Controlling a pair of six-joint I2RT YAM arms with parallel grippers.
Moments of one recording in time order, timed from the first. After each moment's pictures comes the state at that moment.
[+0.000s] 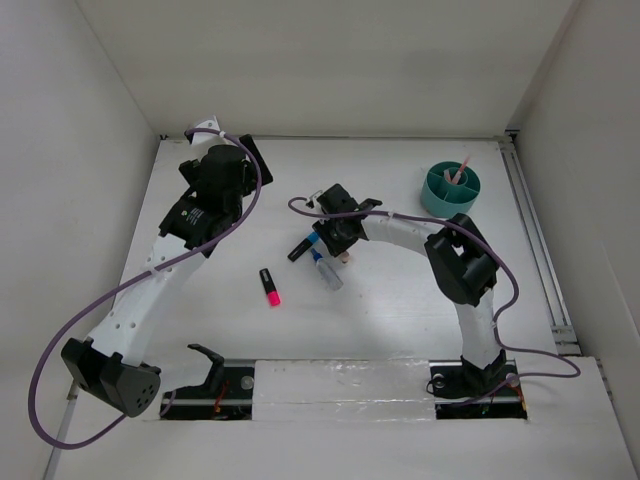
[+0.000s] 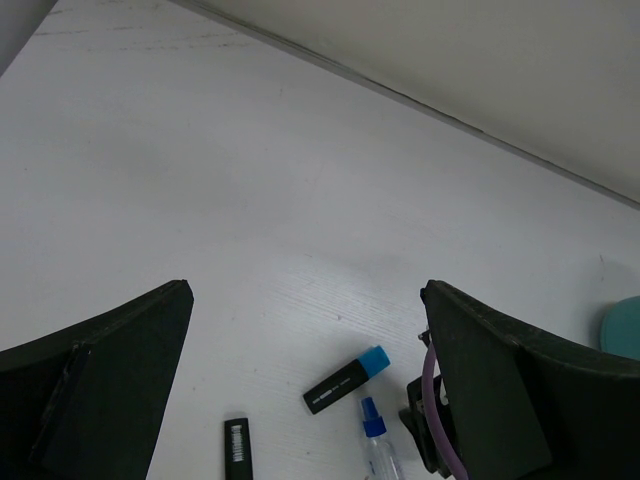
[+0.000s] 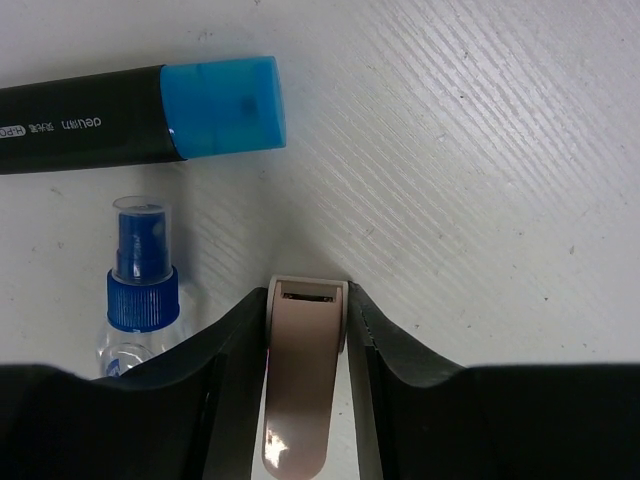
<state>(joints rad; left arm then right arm) -0.47 1.20 1.32 -0.55 -0.57 -0.54 0.73 2.07 1.51 -0.49 0.04 0.01</state>
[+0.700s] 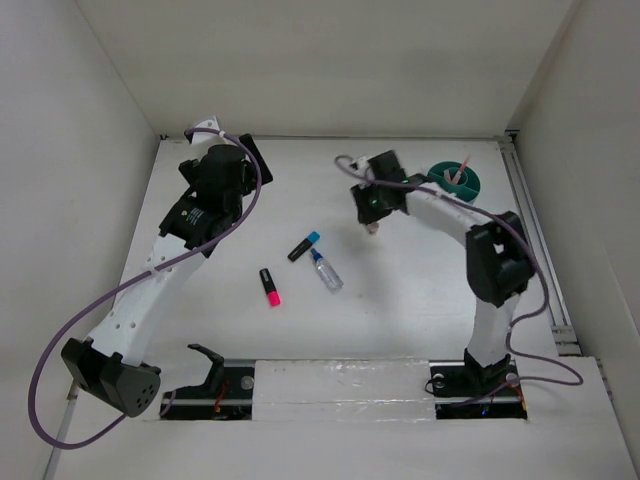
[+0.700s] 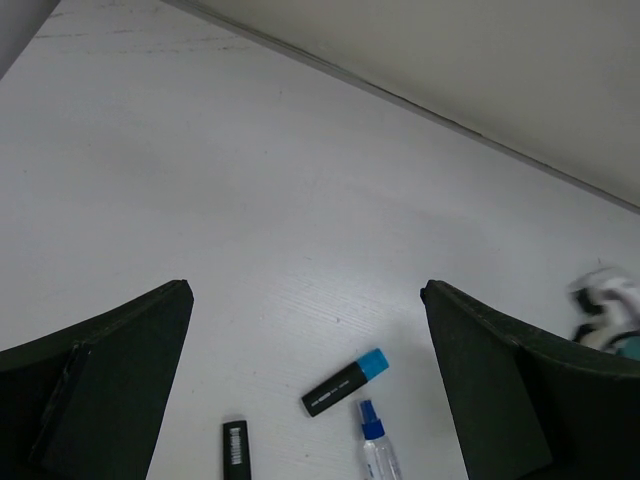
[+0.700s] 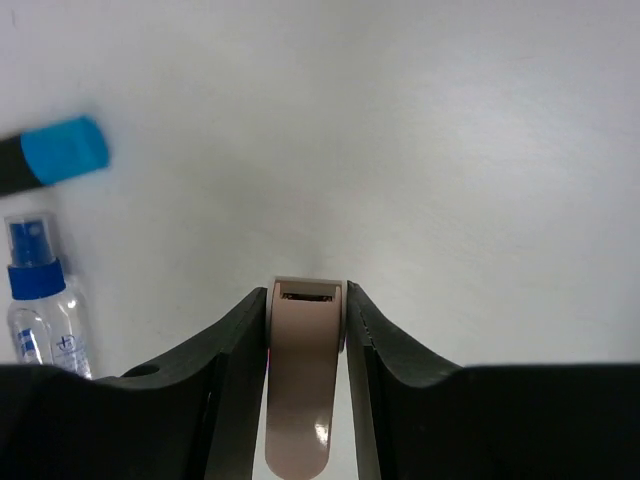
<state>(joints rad) -0.47 1.20 1.32 -0.54 -0.57 -0.54 0.56 1.99 1.50 -0.51 -0.03 -0.02</state>
